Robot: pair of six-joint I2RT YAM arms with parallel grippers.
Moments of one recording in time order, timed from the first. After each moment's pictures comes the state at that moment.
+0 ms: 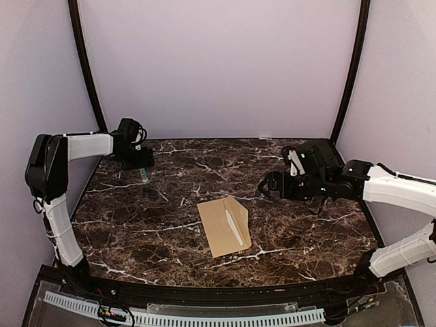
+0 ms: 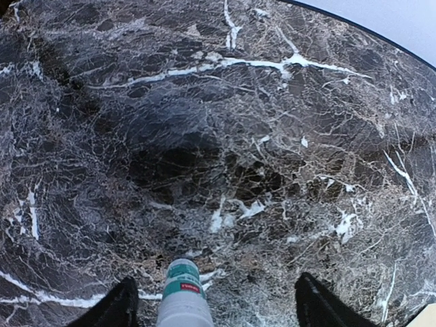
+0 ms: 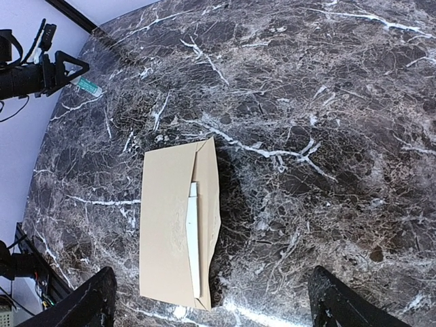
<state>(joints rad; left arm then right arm) -0.22 1.89 1.38 -0.42 -0.05 -0.33 0.80 1.22 0.91 -0.41 0.05 0.64</state>
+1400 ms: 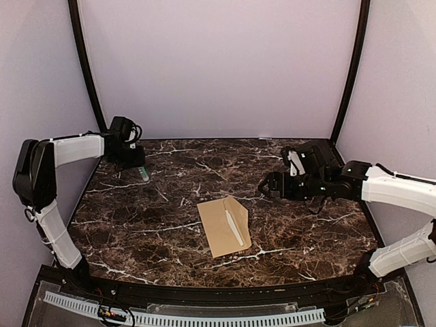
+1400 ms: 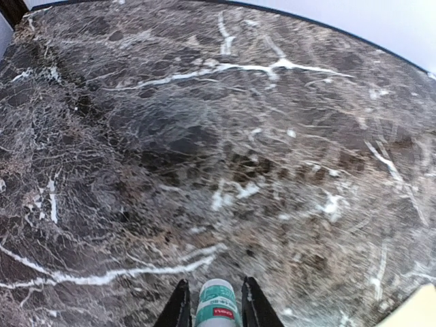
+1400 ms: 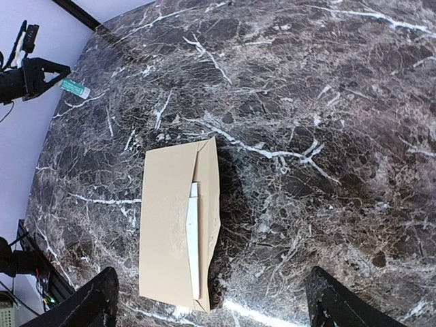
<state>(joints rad) -0.22 1.79 1.30 -0.41 -0.05 -0.31 0.78 1.23 0.89 -0.38 0.00 0.62</state>
